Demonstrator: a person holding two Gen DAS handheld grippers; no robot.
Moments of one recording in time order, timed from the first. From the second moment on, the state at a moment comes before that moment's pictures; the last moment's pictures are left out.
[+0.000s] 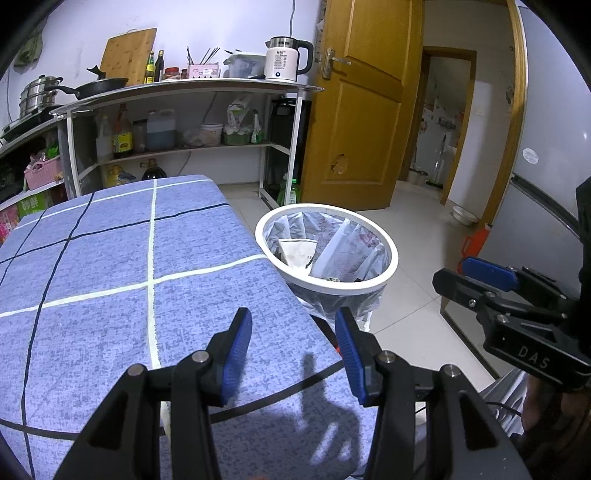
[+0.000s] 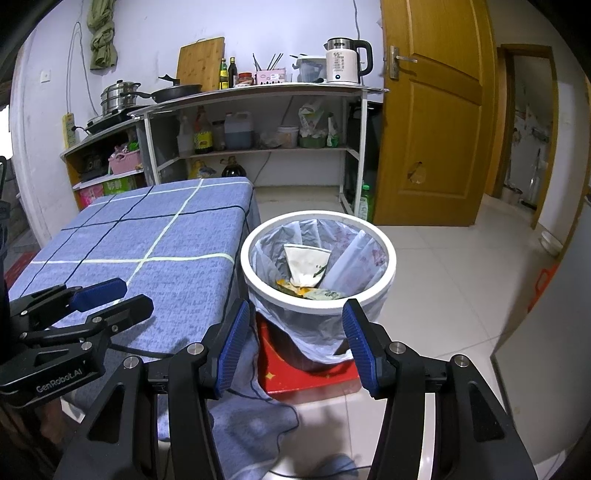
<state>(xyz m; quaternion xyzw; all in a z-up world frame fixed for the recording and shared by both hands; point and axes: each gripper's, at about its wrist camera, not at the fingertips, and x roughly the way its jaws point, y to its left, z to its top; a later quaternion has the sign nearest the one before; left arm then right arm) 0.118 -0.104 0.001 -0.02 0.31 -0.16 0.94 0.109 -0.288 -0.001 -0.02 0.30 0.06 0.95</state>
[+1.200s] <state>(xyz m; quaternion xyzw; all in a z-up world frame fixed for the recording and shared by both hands) 0.120 -0.107 -0.001 -0.01 0.31 -0.15 0.94 0.111 -0.287 -0.004 -0.02 0.31 0.06 0.95</state>
